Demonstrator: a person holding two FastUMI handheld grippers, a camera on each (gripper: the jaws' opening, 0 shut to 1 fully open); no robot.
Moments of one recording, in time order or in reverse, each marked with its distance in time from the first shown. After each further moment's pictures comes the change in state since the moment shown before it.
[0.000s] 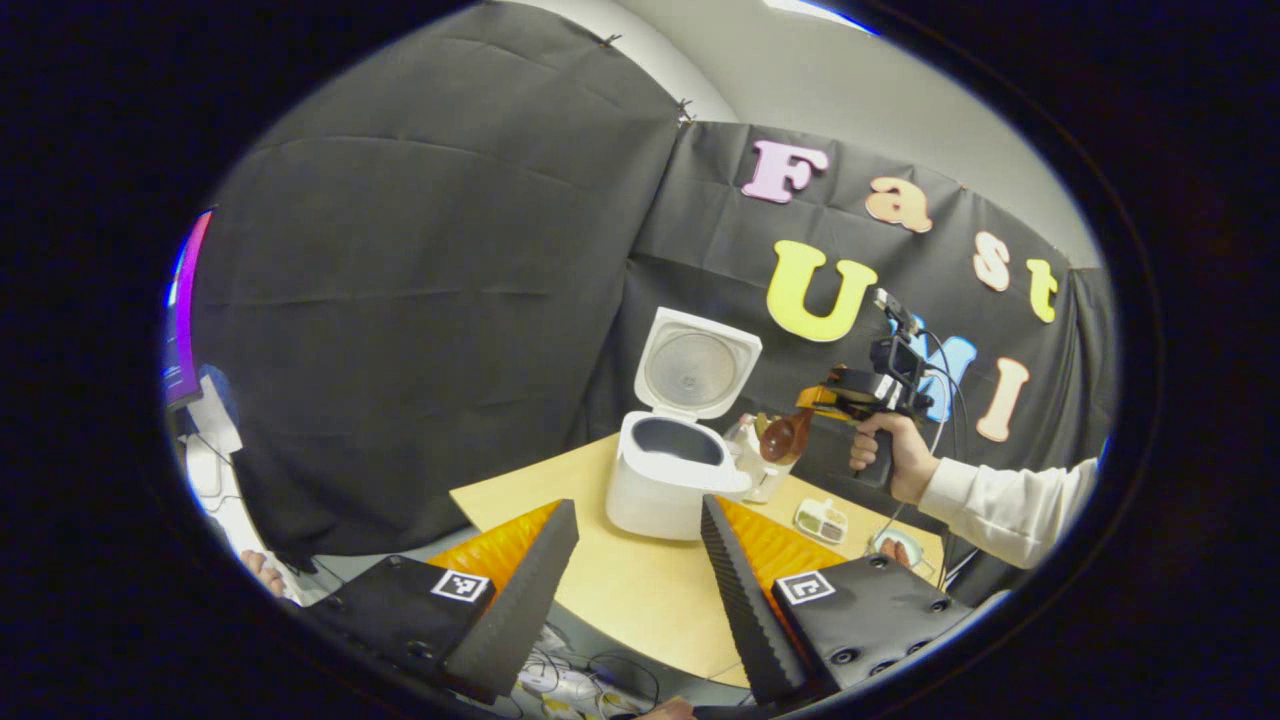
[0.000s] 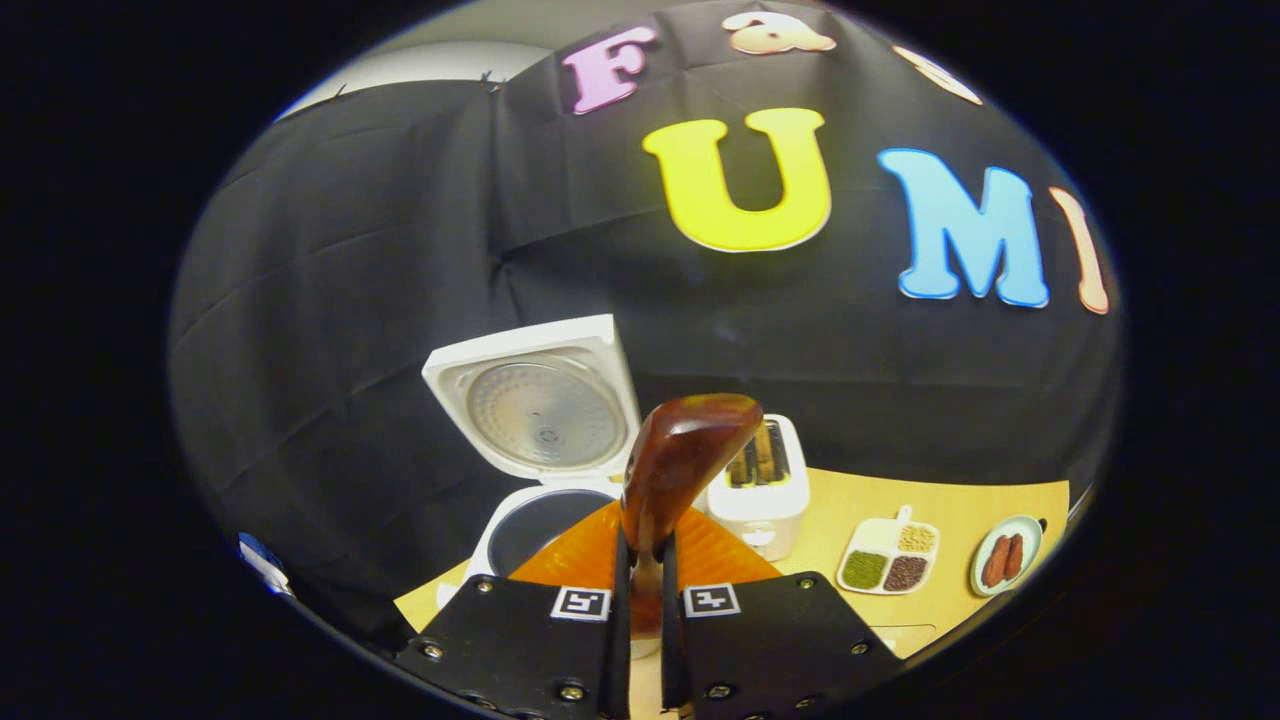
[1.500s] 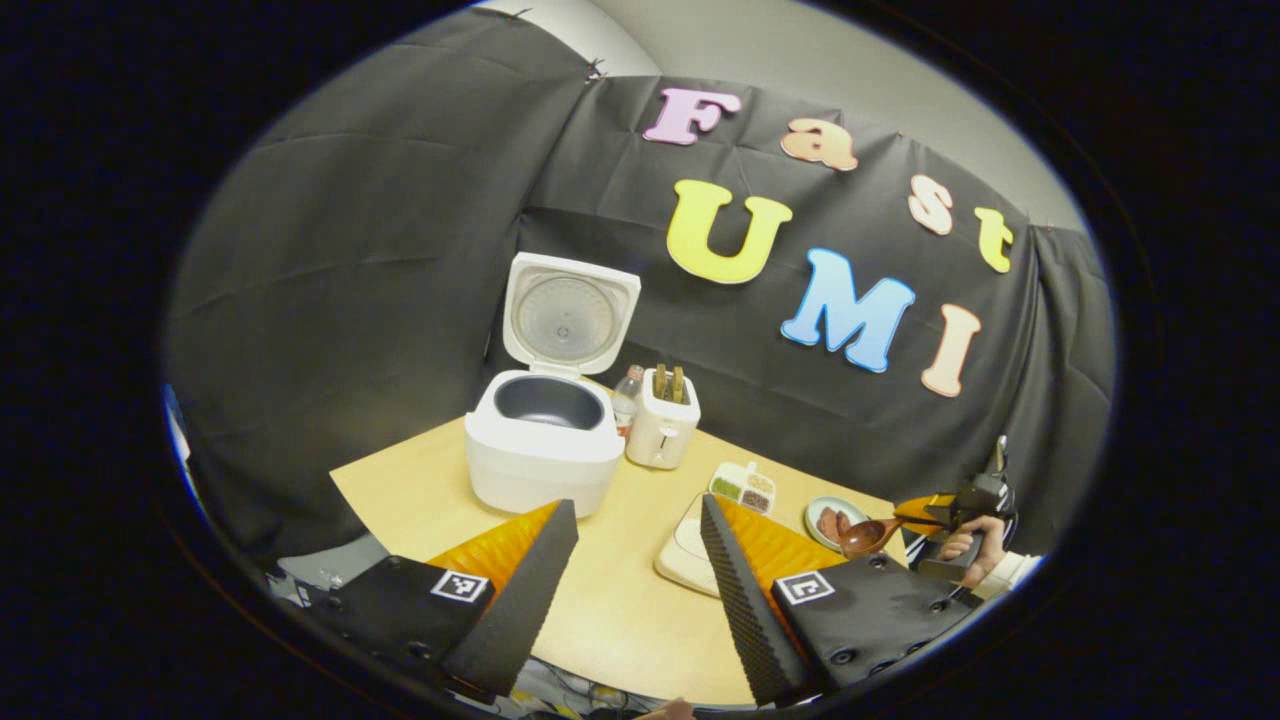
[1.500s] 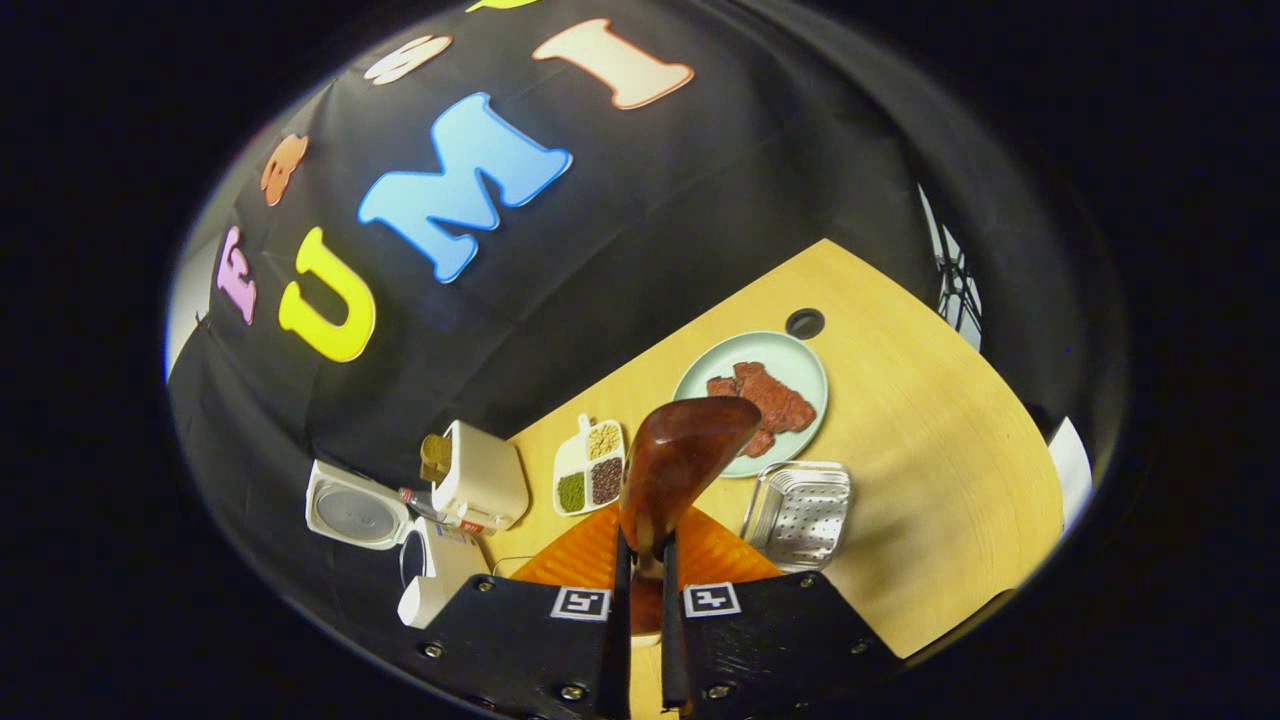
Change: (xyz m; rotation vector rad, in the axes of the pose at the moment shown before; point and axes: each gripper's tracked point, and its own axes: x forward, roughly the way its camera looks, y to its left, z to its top) left arm 0.075 -0.168 -0.048 0.086 0.153 -0.161; right arm -0.174 -0.388 -0.159 0.788 0.050 -0.330
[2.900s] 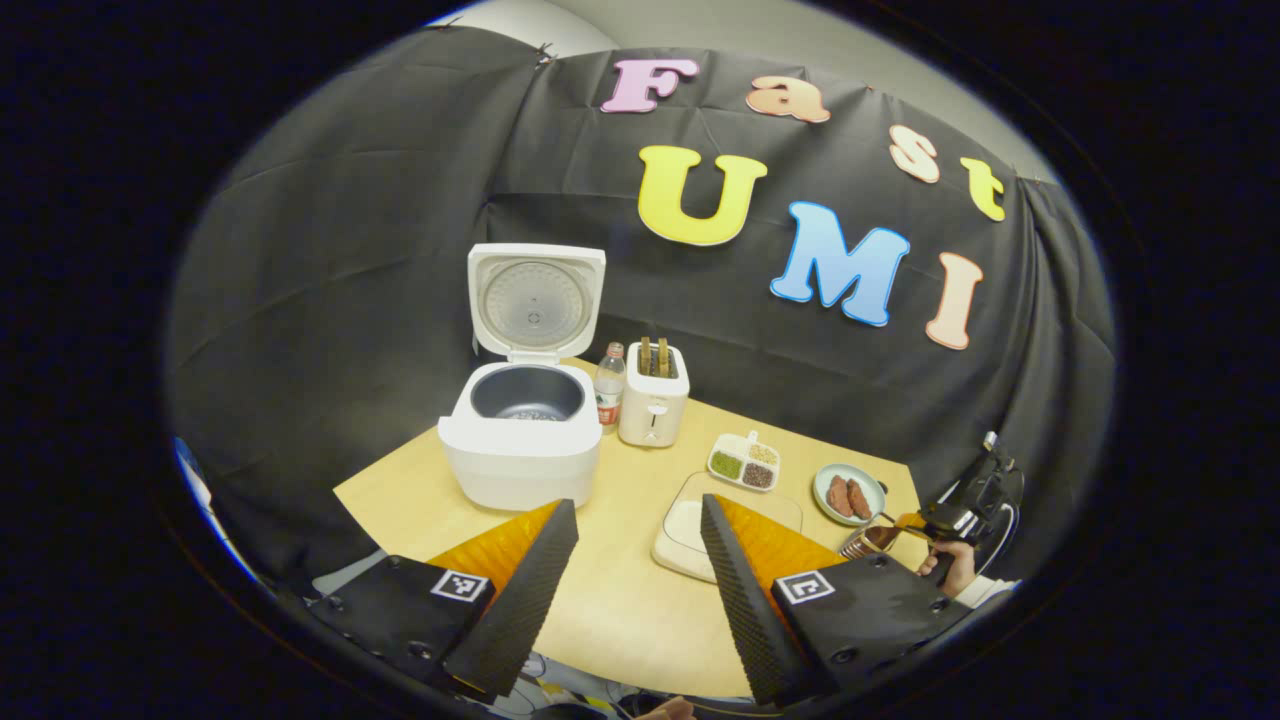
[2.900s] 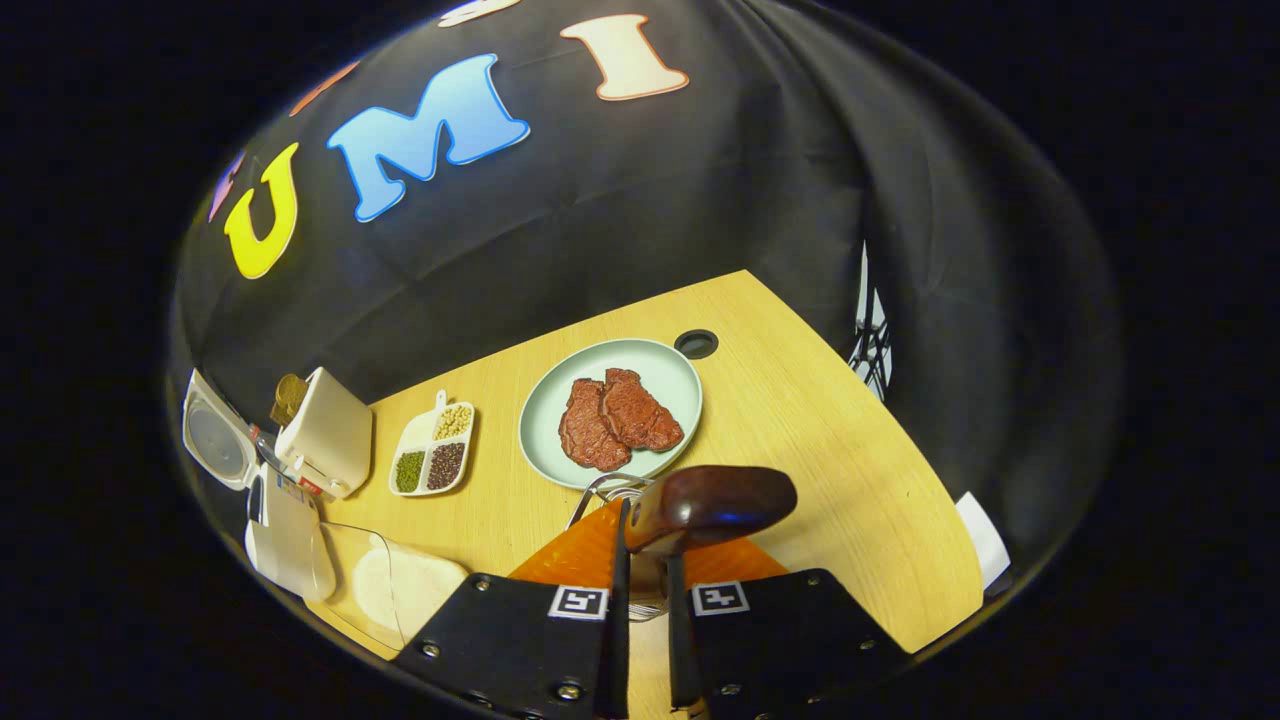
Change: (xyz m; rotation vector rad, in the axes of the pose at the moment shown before) left arm 0.026 -0.033 0.011 0.100 0.089 0.019; right arm 0.029 -0.087 -0.026 -0.298 -0.057 -0.308
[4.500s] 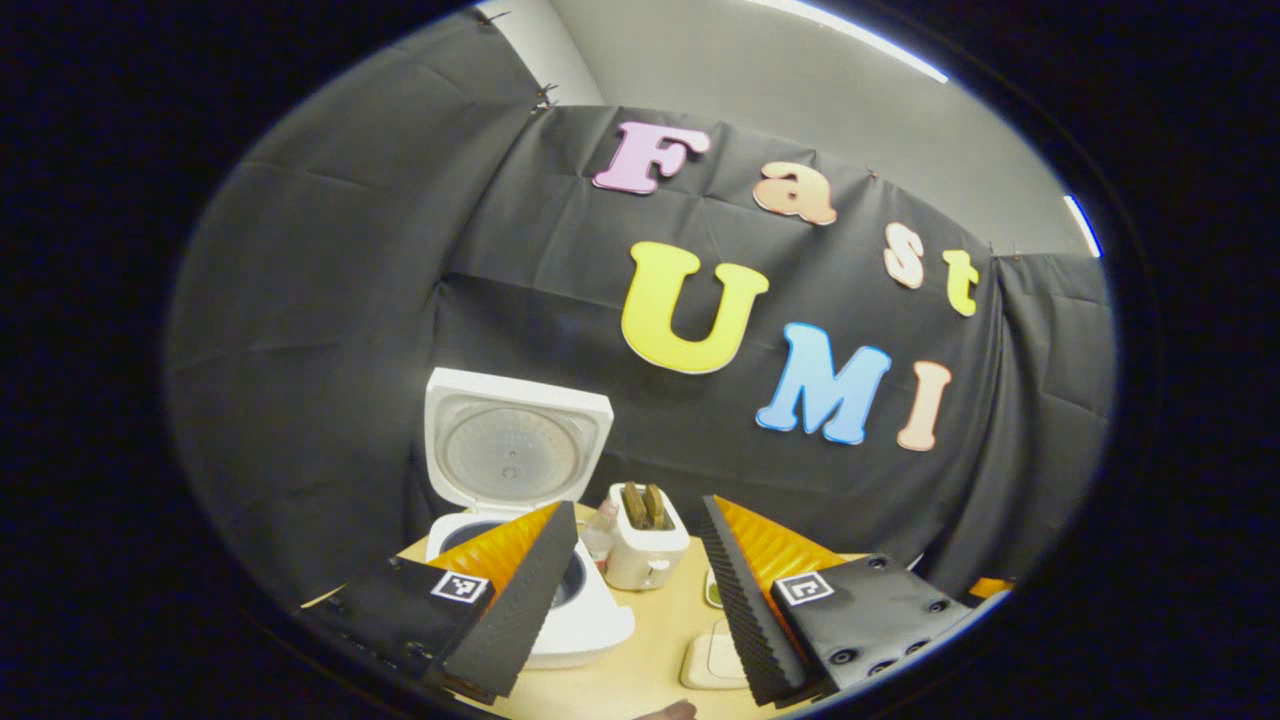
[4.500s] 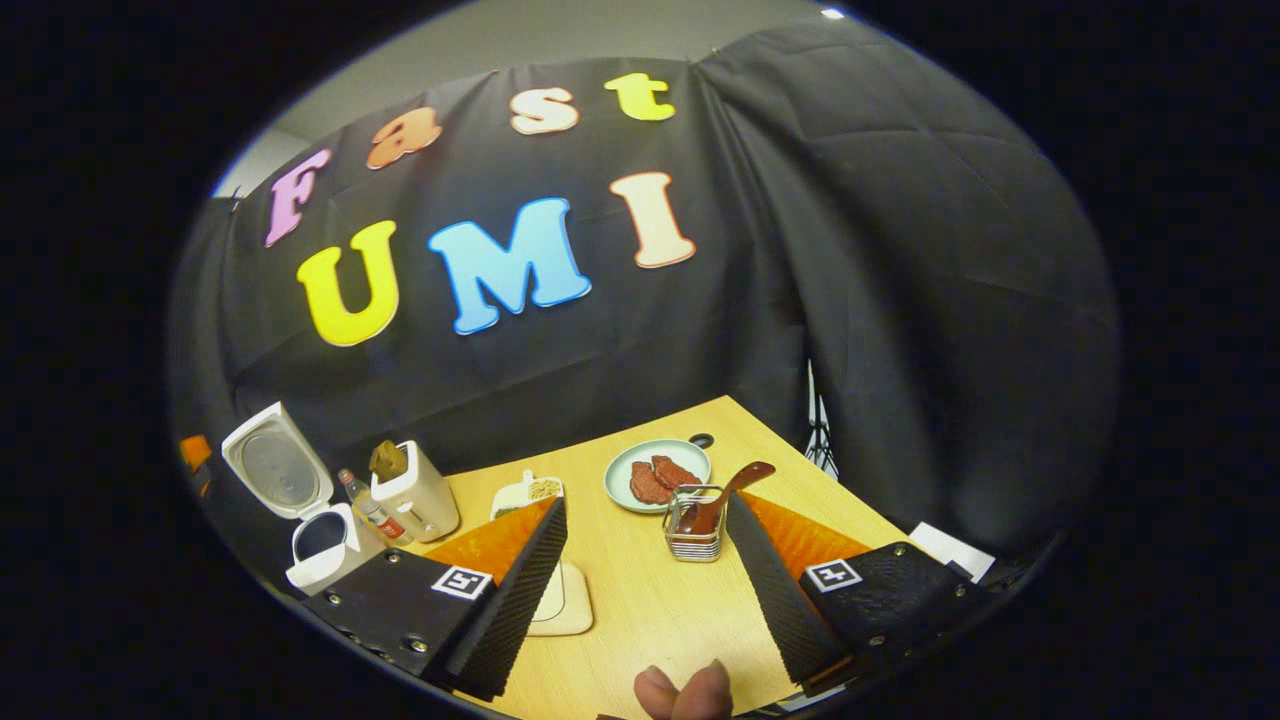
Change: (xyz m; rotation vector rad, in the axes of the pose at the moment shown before) left arm 0.139 0.099 0.193 -0.050 -0.326 -0.240; right arm -0.268 0.122 -0.006 -0.049 -0.375 -0.070
